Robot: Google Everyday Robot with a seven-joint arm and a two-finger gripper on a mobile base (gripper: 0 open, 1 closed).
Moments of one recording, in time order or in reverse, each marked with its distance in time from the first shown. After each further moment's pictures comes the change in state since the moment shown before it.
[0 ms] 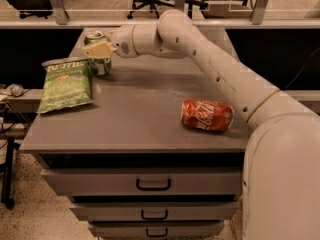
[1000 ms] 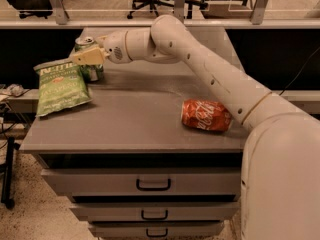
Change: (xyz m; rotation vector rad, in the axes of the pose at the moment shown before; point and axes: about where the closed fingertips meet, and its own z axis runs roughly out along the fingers) arm 0.005 0.028 0.020 -0.077 -0.011 0.030
